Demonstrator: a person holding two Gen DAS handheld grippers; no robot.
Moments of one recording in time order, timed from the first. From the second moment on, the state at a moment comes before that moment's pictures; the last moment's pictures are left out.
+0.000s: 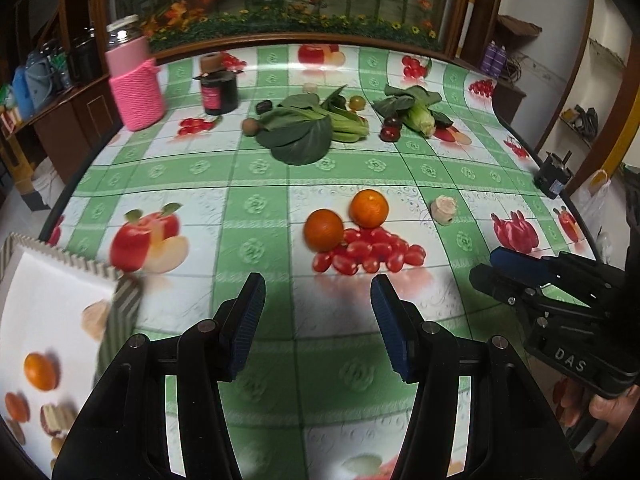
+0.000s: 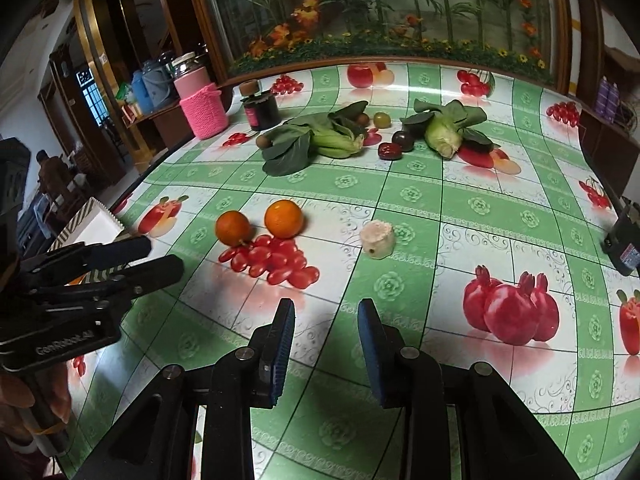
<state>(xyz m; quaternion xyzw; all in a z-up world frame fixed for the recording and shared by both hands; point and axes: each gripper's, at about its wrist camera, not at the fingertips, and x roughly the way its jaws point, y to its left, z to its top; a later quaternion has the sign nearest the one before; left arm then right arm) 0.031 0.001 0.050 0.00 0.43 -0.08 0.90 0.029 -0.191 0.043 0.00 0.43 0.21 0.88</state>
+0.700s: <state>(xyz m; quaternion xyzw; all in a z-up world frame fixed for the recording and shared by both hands) 0.092 -0.004 0.018 0.00 0.45 -0.08 0.89 0.060 -0.173 0.047 -0.01 0.42 0.23 0.88</state>
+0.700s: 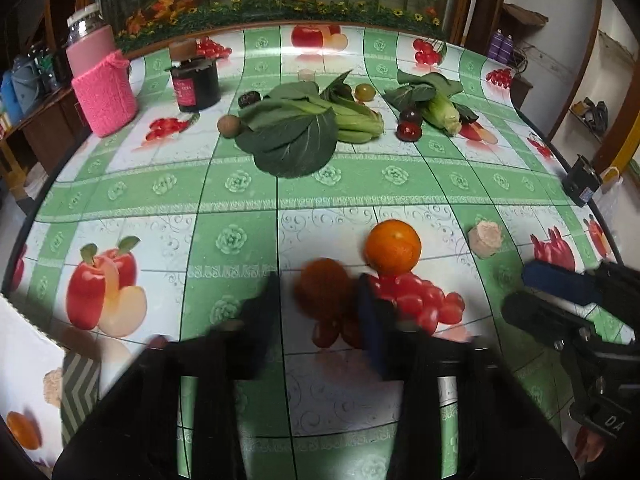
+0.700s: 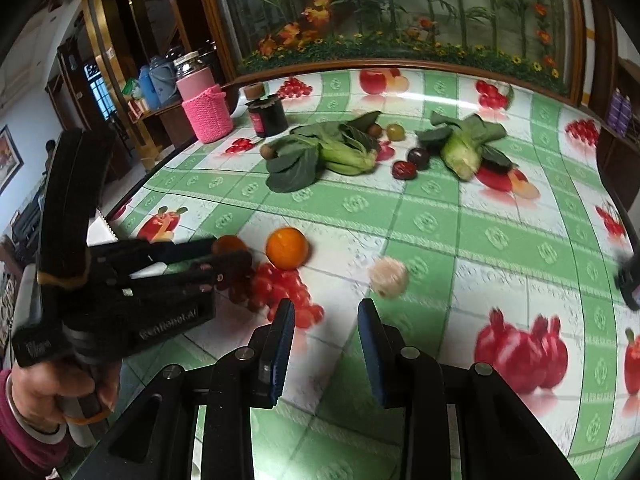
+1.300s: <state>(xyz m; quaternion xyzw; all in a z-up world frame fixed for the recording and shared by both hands) 0.050 0.029 0.030 -0.02 0.44 -0.04 0.90 0.115 -0.118 0.019 -0.02 0.45 0.26 0.85</state>
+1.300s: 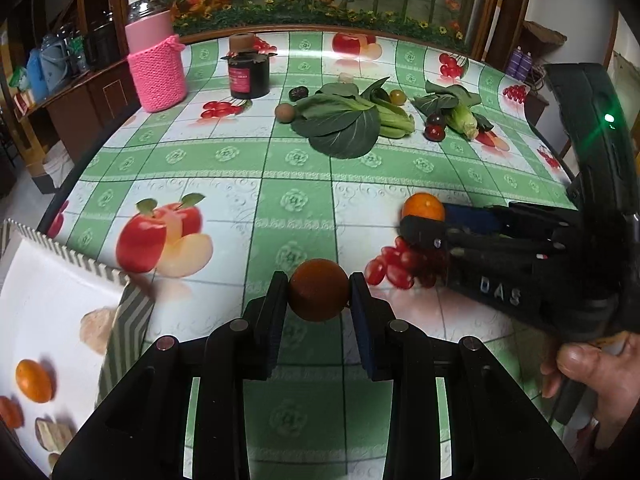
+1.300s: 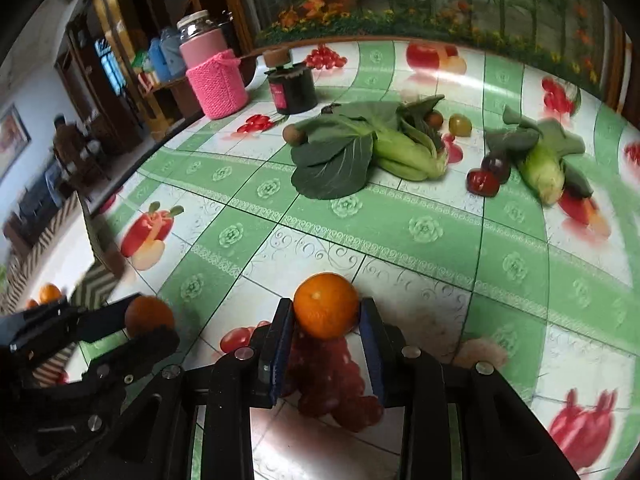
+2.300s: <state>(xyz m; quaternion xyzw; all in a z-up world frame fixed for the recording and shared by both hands) -0.063 0.067 0.058 -0.01 0.38 0.01 0.92 -0.046 -0.098 0.058 0.01 0.39 0.30 0.87</state>
